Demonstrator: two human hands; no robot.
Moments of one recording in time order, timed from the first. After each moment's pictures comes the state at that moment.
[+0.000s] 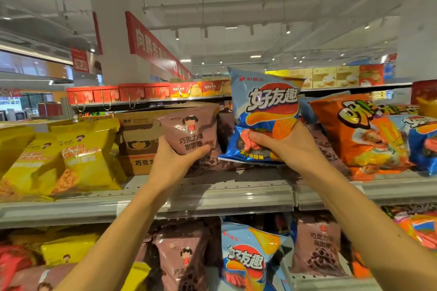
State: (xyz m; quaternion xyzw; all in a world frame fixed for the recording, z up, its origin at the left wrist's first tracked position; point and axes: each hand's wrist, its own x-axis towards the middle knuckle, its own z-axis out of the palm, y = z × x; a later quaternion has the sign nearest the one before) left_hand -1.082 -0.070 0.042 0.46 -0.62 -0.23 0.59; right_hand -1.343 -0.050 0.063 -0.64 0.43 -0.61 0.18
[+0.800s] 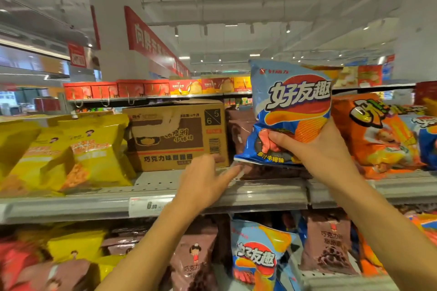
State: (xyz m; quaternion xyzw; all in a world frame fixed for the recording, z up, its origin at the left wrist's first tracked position) left_hand -1.106 -0.058 0.018 0.54 -0.75 0.01 0.38; right_hand -1.328 -0.008 0.061 -0.61 0.47 -0.64 0.10
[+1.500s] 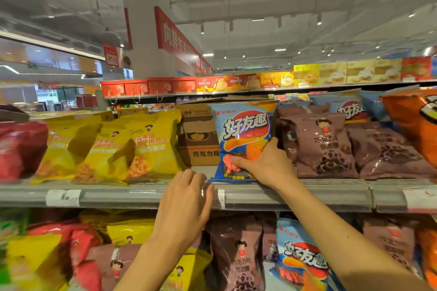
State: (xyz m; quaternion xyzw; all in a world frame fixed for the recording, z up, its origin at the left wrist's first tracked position) left_hand -0.975 -0.014 -0.025 0.54 -0.72 0.23 0.38; right_hand -1.169 -0.082 0.029 -0.64 0.62 -0.43 0.15
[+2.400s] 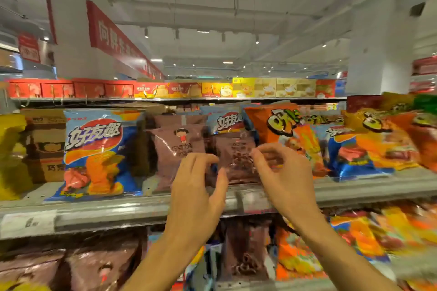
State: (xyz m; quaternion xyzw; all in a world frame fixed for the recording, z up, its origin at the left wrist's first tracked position) left_hand -1.281 -0.008 0.004 0.34 -0.72 0.04 0.60; right_hand -1.452 0.002 0.023 -0.59 0.51 -0.62 -0.05
